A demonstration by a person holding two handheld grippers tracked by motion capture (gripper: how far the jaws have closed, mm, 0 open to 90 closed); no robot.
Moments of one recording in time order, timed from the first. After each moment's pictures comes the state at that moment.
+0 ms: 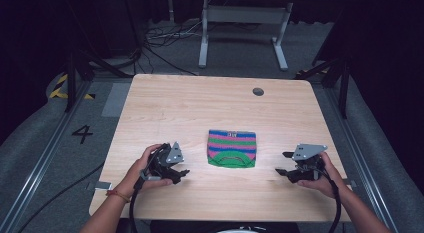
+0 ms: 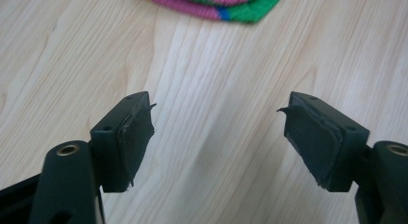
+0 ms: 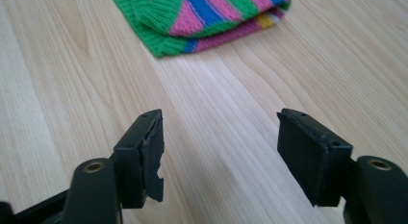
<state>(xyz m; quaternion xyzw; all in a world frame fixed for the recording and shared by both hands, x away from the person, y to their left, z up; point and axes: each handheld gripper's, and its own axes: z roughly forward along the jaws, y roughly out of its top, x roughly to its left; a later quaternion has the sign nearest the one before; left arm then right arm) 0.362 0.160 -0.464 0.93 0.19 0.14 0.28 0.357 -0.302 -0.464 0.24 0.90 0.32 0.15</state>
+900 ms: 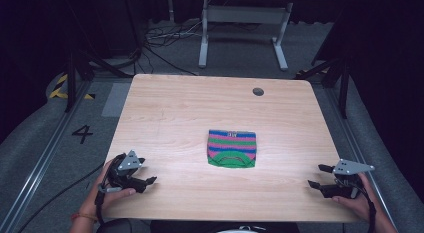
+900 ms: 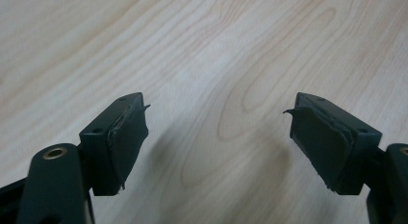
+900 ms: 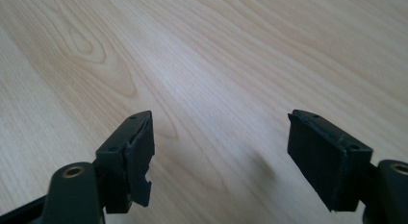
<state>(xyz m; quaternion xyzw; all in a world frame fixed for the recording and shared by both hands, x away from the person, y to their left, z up) 0.332 0.268 -0.492 0.88 0.31 0.11 0.34 0.310 -0.407 -0.493 0.35 0.85 0.36 0.16</state>
